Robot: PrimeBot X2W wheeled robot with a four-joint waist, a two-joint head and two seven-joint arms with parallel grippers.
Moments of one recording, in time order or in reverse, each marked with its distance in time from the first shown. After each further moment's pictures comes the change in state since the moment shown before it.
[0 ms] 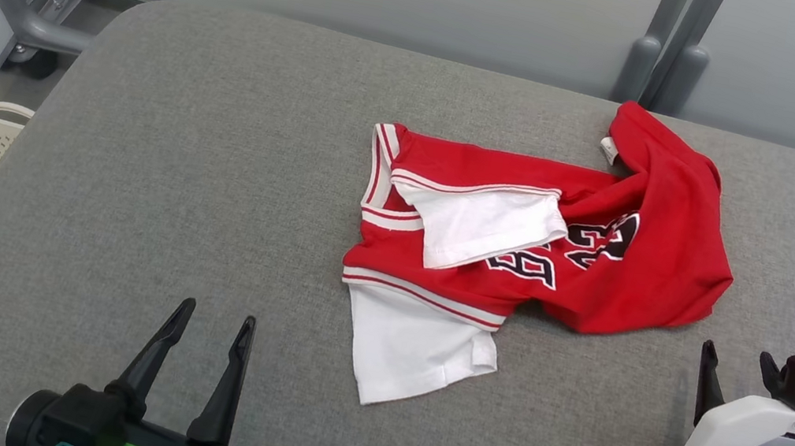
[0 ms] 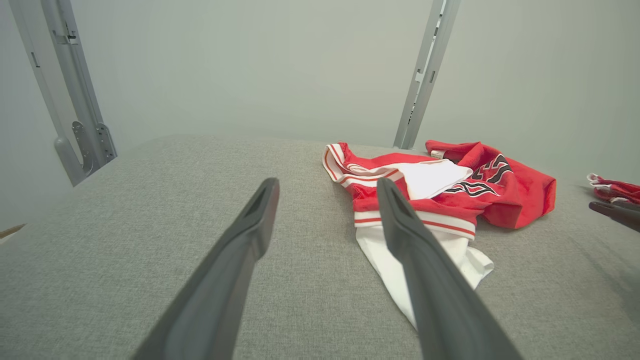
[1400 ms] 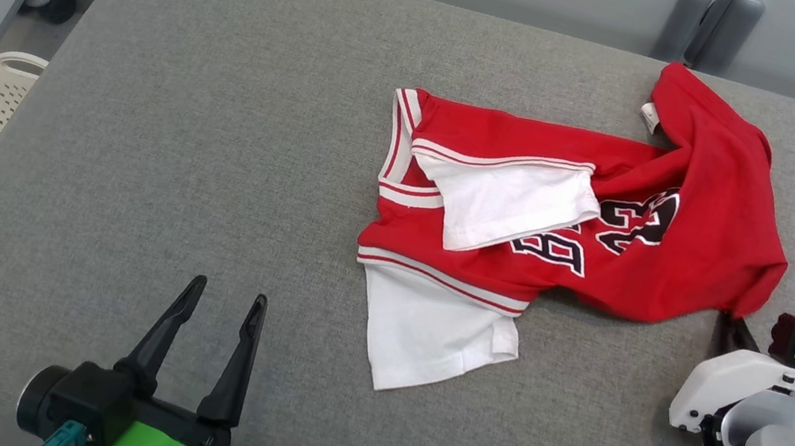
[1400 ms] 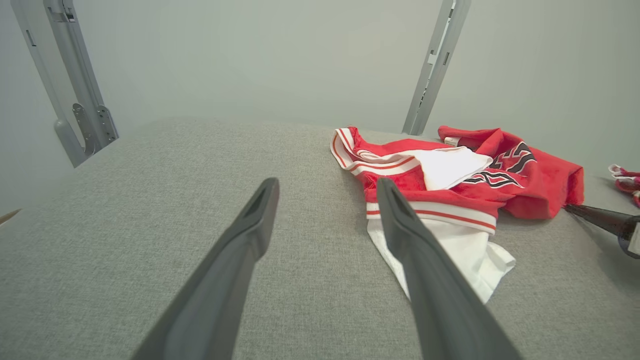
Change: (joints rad) left arm -0.049 -0.005 -0.014 0.009 -0.006 0.000 0.000; right arm -0.244 0.003 -0.093 0.366 -0.083 0.000 -0.157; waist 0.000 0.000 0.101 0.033
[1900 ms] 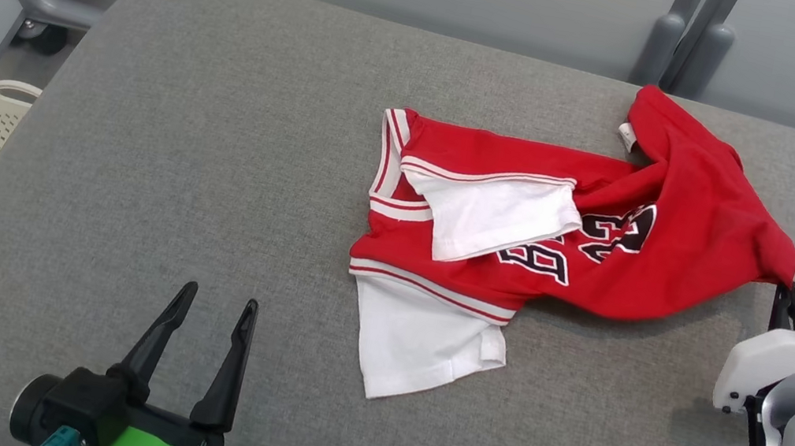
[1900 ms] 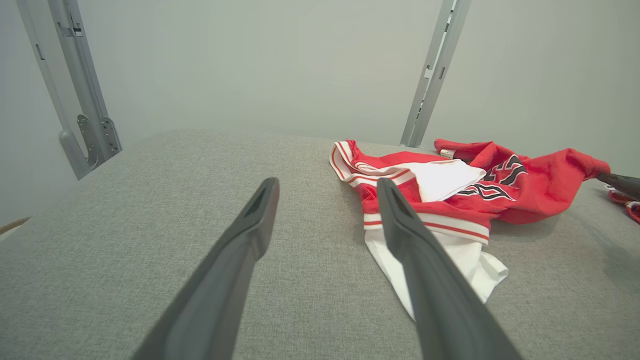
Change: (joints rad) left arm 0.011 -0.002 0.015 0.006 -0.002 0.000 0.000; right arm 0.004 0.000 -0.091 -0.133 -0.190 0.000 0.012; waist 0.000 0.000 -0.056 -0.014
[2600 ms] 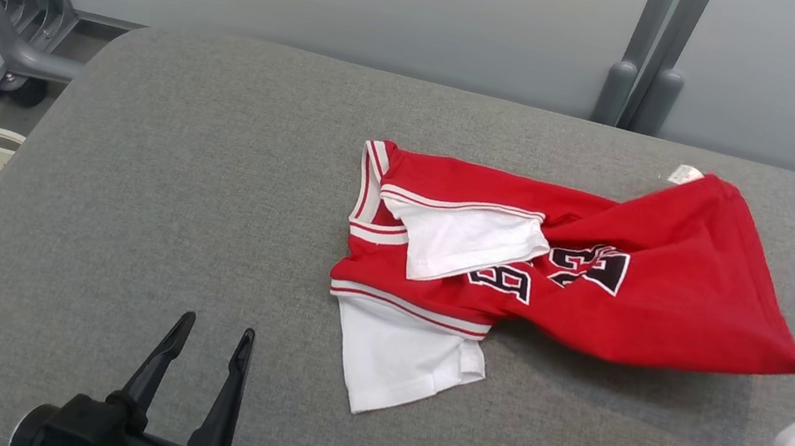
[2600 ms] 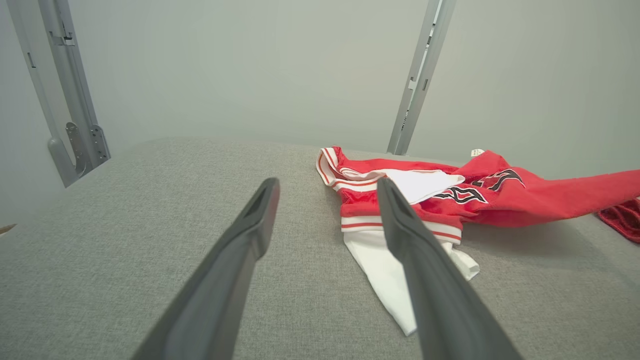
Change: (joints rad) left arm 0.059 -0.003 0.005 -0.002 0.000 0.000 0.000; right arm 0.484 -0.112 0.225 -0.943 0.214 0.000 0.781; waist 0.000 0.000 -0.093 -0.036
